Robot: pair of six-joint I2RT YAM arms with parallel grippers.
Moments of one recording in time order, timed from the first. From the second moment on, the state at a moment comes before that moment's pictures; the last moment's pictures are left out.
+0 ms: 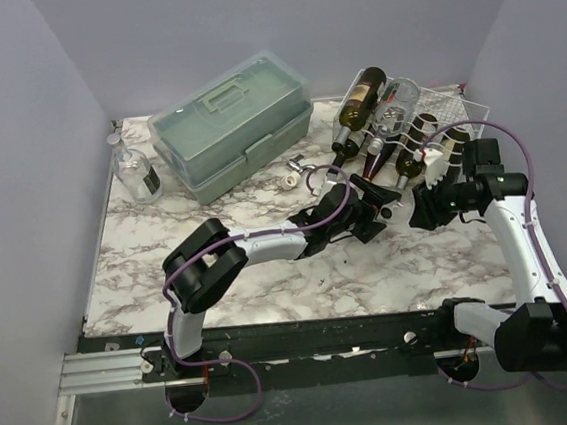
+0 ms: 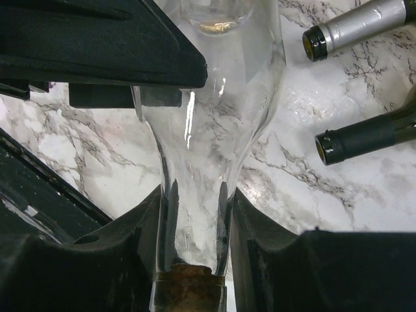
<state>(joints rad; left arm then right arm) -1.02 1.95 1.23 0.35 -0.04 -1.69 -0.10 1.11 1.01 -1.00 -0.55 -0.56</state>
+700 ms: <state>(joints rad) -1.04 1.82 1.00 0.44 -0.02 -1.75 0.02 1.12 1.01 -1.07 -0.55 -0.63</state>
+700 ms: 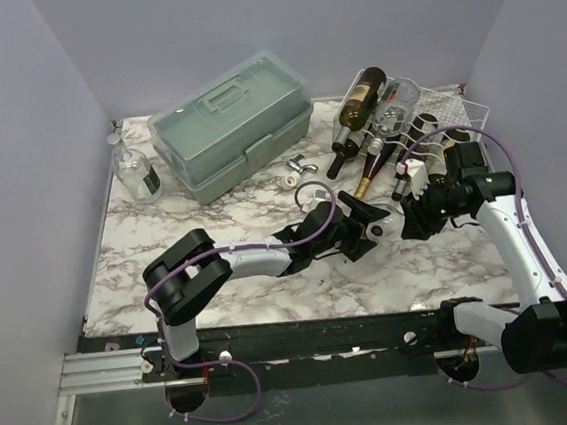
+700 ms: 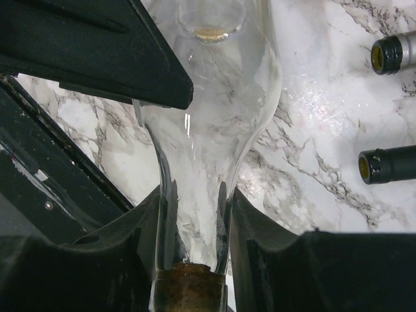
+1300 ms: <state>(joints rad) -1.01 1.74 0.88 0.52 0.09 -1.63 0.10 1.12 1.05 -1.08 -0.54 -0.65</state>
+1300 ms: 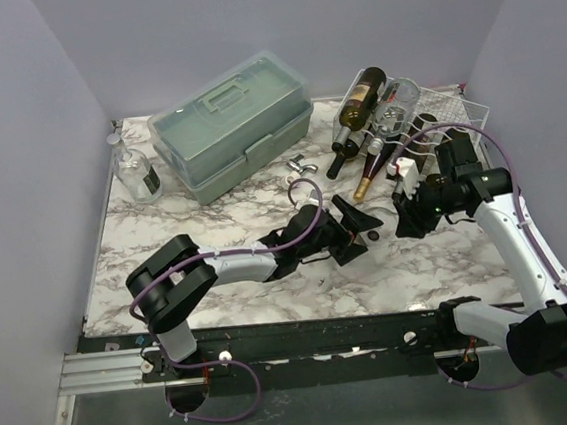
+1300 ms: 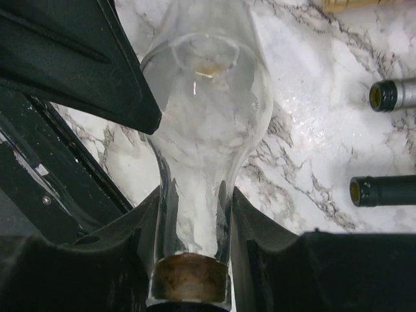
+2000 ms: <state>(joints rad) -0.95 1.61 0.72 0.56 0.24 -1.36 0.28 1.14 1.12 -1.08 -0.50 -0.64</state>
